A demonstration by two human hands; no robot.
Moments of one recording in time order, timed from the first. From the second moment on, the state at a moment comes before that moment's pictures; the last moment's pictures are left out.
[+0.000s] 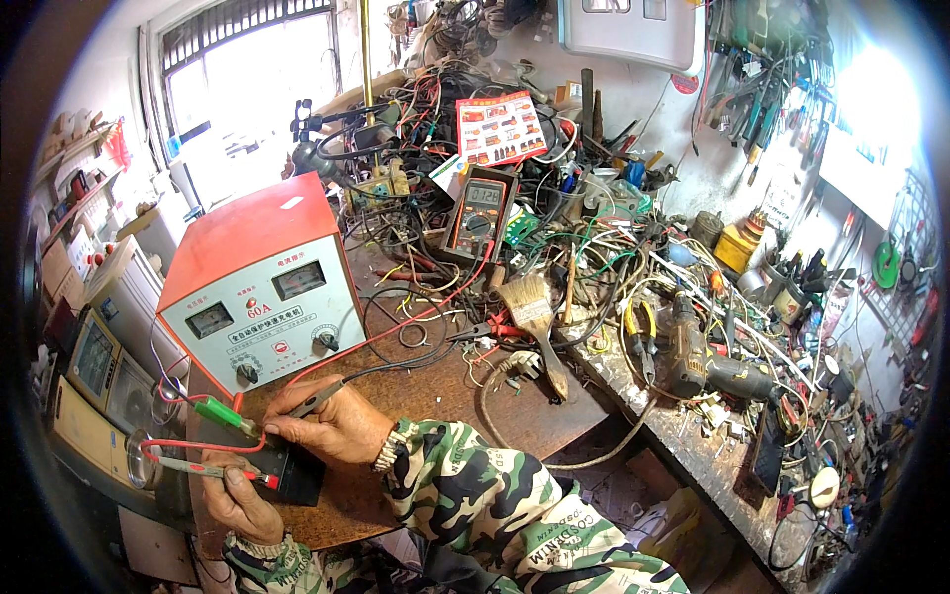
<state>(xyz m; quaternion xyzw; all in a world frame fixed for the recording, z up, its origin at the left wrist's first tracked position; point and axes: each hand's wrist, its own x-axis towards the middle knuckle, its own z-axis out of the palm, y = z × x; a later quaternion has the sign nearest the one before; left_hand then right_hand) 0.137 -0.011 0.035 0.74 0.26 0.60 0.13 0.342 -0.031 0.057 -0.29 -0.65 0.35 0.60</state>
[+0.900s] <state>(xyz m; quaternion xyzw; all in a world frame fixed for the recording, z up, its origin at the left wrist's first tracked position) 0.139 -0.013 0.037 0.74 0.25 0.61 0.12 0.345 -0.027 0.053 -0.28 -0.67 0.35 0.59</state>
